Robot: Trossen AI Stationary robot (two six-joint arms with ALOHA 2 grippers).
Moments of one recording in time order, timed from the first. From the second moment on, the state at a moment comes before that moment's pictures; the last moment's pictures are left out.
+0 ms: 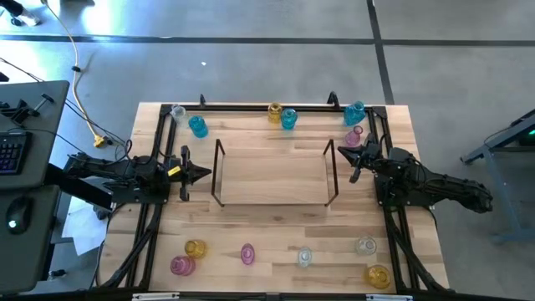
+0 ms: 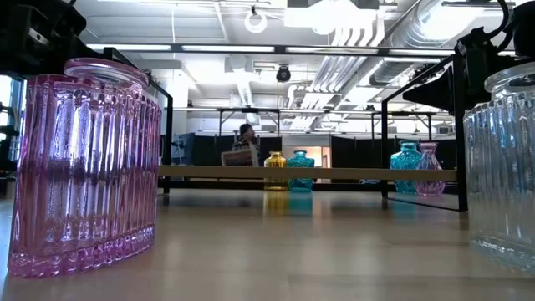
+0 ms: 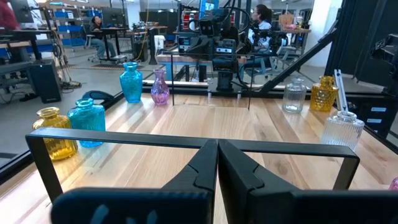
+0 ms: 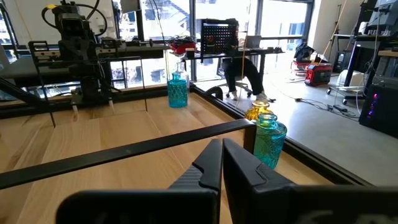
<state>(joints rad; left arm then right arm) -0.16 0.05 0.04 -0.03 -0.28 -0.01 -0.29 0.06 0.01 0.04 0.14 0.00</state>
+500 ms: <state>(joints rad) -0.16 0.05 0.04 -0.03 -0.28 -0.01 -0.29 0.06 0.01 0.09 0.16 -0.06</state>
